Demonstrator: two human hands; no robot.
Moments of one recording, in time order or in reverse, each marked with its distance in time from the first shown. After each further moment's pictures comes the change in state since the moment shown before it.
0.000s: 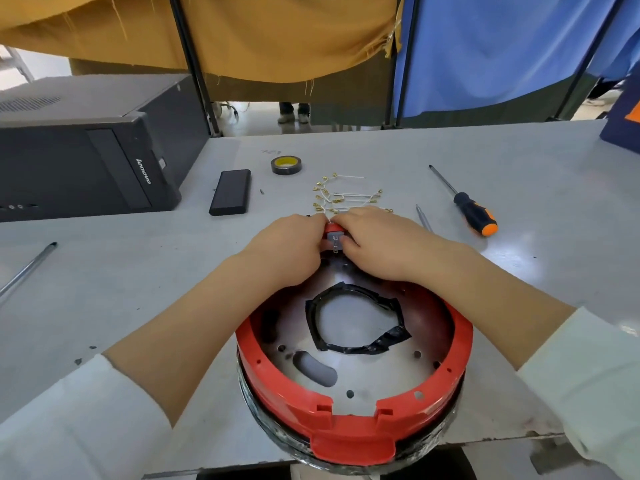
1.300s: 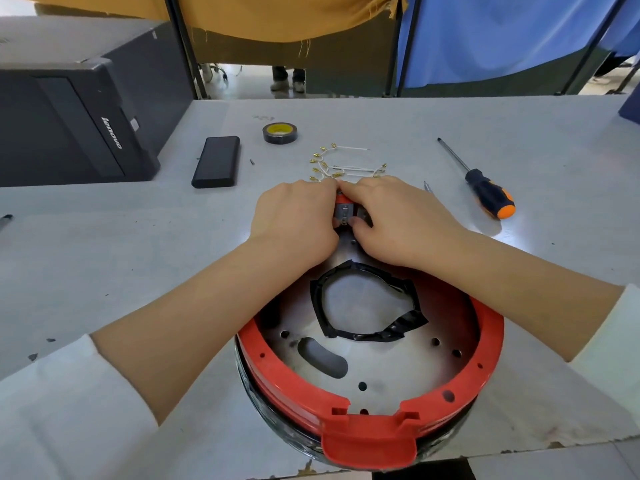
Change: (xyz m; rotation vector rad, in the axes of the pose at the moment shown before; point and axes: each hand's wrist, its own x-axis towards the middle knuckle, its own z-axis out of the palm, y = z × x) left_hand 0.017 0.010 0.016 0.133 0.244 -0.074; right_hand 0.000 0.008 0.008 -0.048 0.174 0.025
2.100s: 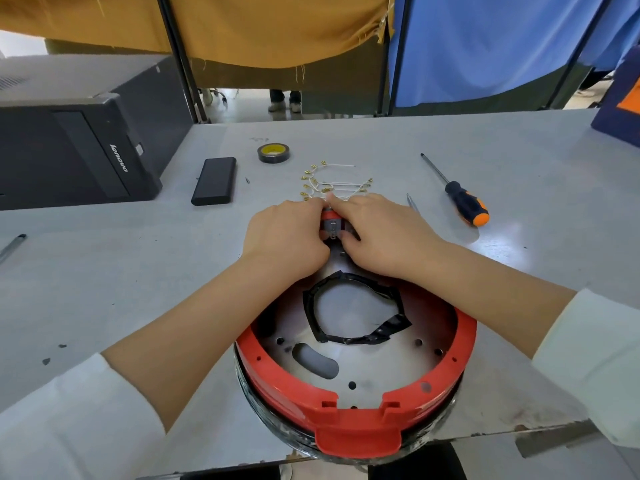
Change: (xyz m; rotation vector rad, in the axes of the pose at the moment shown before) left_hand -0.010 0.006 -0.007 -0.123 -0.038 -0.048; right_hand -0.009 0.006 0.001 -0.028 -0.003 -0.007
